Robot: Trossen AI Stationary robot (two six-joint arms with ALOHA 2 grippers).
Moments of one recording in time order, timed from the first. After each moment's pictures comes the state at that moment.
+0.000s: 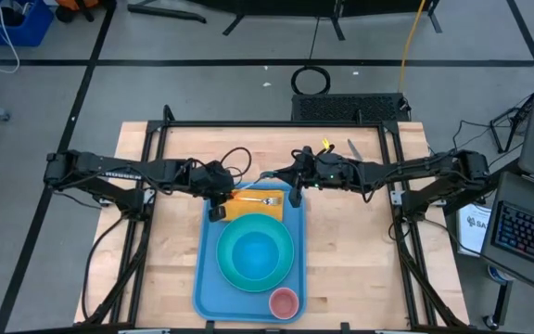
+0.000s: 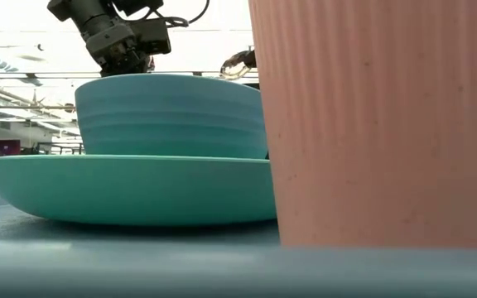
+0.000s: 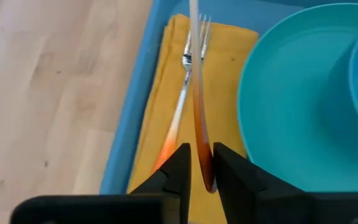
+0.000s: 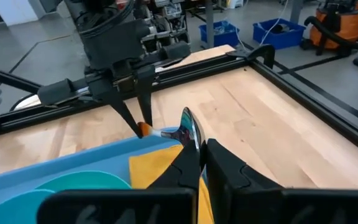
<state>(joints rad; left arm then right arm) 0.06 1.27 0.86 -0.52 -0.06 -0.08 -0.05 1.42 0.87 0.26 0.13 0.23</state>
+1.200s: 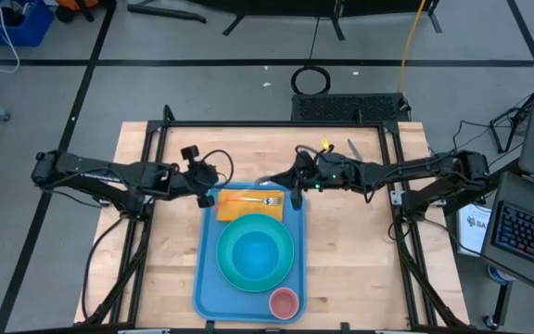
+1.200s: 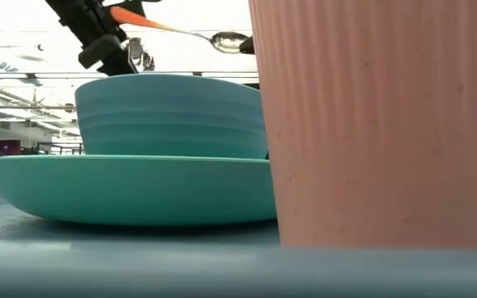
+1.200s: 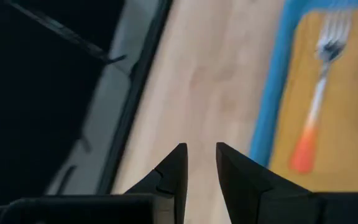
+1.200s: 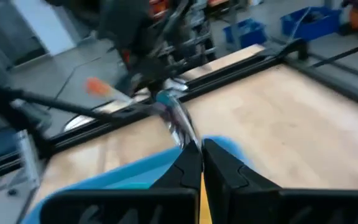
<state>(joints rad) -0.08 1.10 0.86 -0.67 -0.66 0.04 -0.08 1.41 0.87 0.31 0.04 0.36</state>
